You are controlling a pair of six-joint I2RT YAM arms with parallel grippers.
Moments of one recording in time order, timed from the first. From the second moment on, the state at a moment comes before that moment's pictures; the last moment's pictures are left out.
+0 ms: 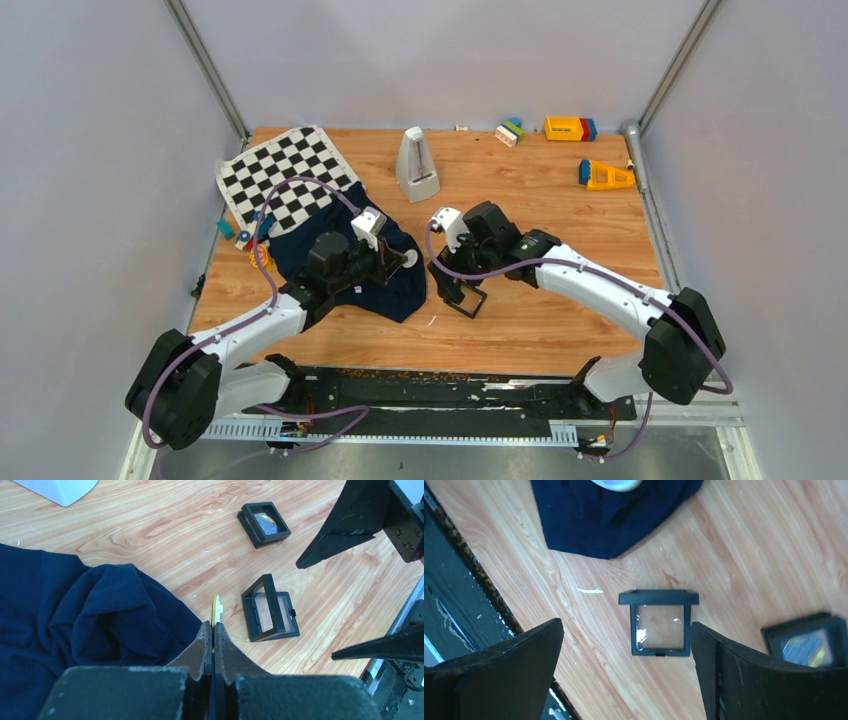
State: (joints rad) left arm -0.57 1.11 0.46 0.36 0.28 -0.27; right arm 0.77 1.38 1.01 -0.49 -0.21 -0.03
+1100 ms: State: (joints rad) left arm -0.57 1.10 0.44 0.36 0.17 -0.28; right arm 0.80 1.64 1.20 -0.58 -0.14 -0.13
